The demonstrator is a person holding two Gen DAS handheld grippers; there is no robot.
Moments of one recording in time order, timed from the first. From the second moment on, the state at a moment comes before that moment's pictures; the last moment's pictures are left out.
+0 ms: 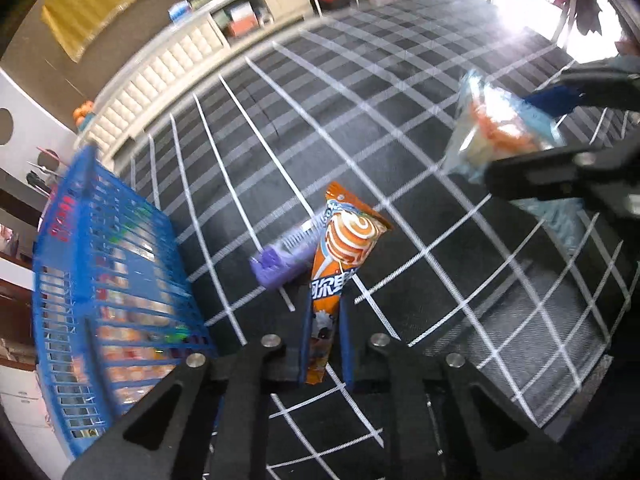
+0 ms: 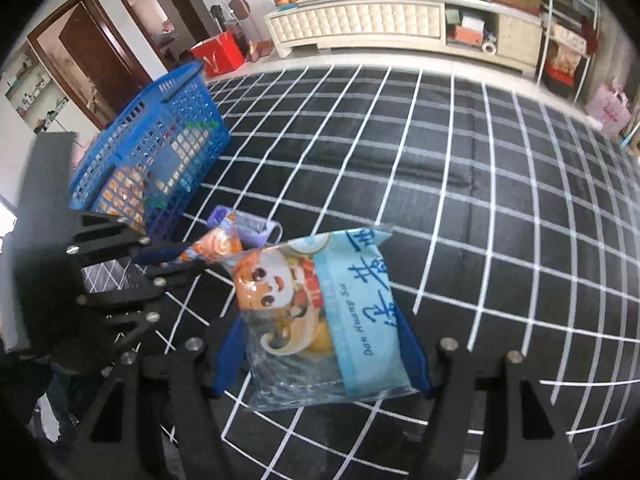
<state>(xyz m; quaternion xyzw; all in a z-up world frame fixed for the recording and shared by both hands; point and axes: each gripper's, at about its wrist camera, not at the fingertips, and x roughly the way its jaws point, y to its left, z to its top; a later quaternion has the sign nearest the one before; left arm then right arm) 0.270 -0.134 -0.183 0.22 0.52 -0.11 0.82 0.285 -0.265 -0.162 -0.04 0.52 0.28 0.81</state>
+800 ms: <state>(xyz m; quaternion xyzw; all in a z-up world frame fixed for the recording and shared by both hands) 0.224 0.024 -0.020 0.08 0.40 -0.06 0.91 0.276 -0.124 -0.021 -0.11 0.40 0.33 0.85</state>
